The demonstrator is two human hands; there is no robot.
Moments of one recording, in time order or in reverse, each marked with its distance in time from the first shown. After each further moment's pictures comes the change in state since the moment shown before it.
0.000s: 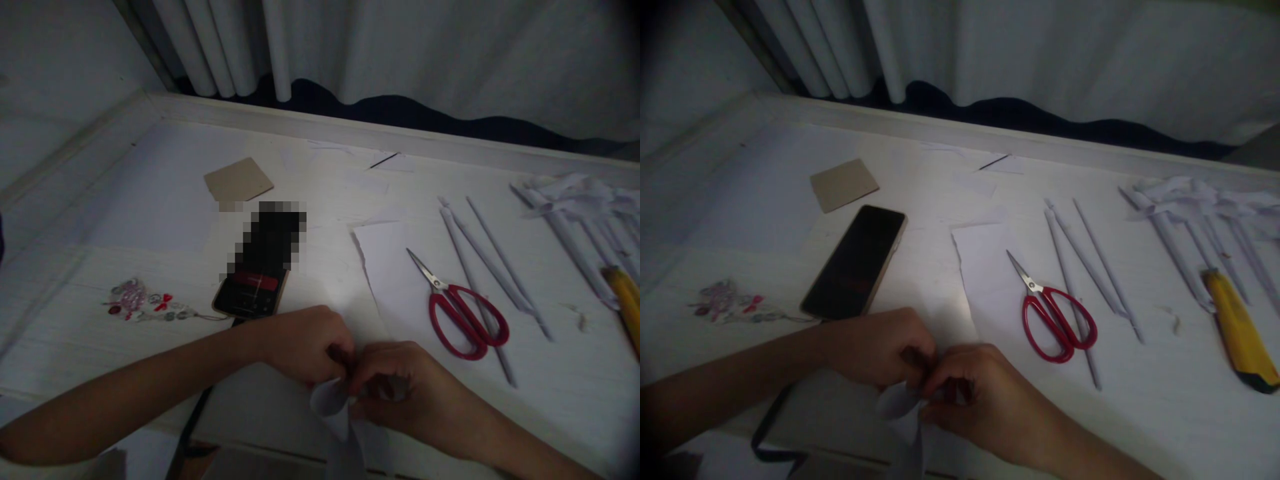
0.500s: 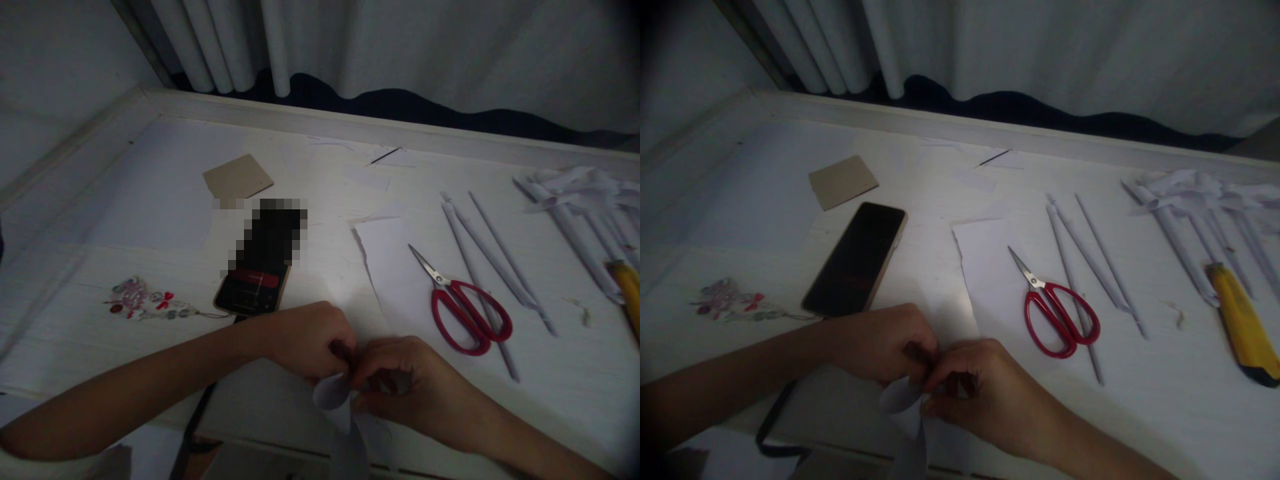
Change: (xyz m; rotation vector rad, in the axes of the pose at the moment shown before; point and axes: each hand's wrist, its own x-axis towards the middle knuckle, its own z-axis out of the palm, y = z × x) left_hand 0.001 -0.001 0.000 -0.028 0.005 -0.005; right_hand 0.000 0.001 0.001 0.086 0.014 -0.009
